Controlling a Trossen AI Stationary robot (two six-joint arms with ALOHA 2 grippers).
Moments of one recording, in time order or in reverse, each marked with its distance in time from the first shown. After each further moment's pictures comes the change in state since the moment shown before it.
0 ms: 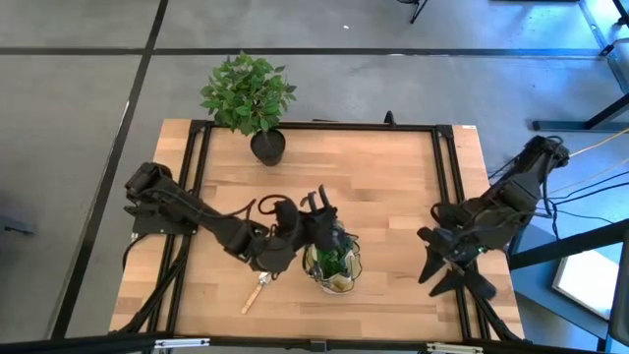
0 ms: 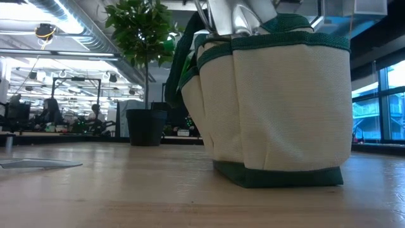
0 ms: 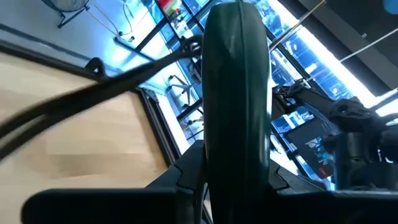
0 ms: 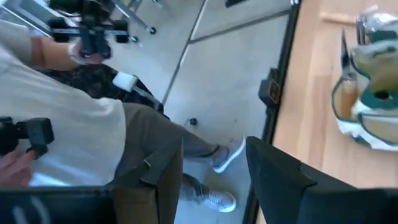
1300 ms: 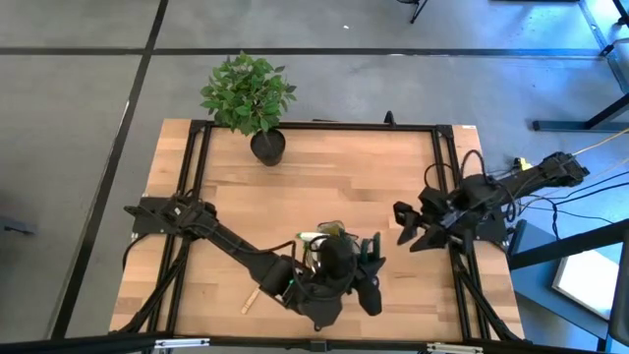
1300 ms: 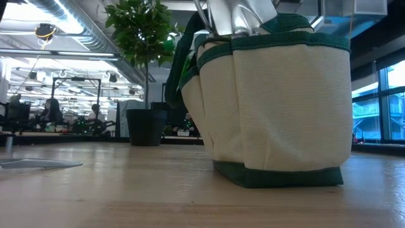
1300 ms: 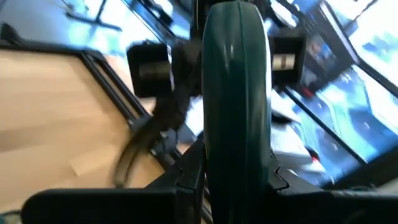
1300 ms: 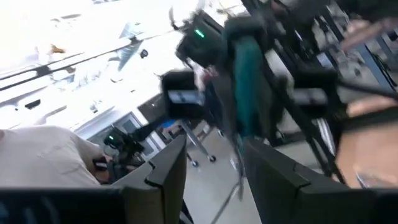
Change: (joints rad) left arm -0.076 0.503 0.849 -0.409 0.148 0.172; right arm -0.430 -0.246 -0.634 1.082 -0.277 0.002
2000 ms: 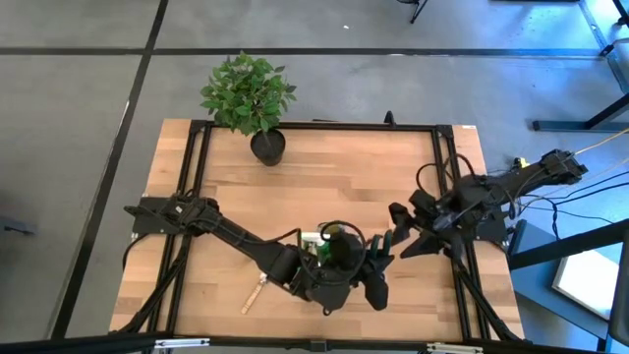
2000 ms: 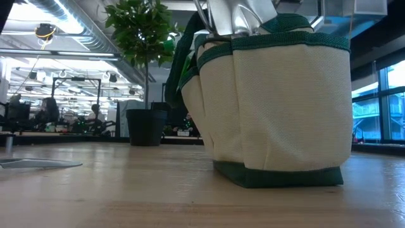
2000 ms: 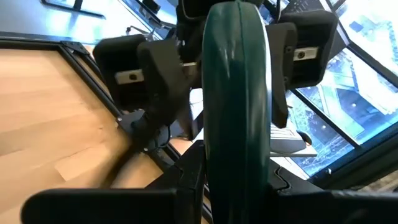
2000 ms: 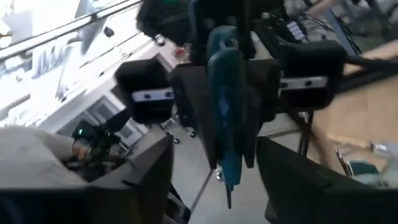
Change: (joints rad) left arm 0.058 0.000 0.000 0.015 0.145 0.055; right arm 0.025 0.101 0.187 -0.271 0.047 -0.011
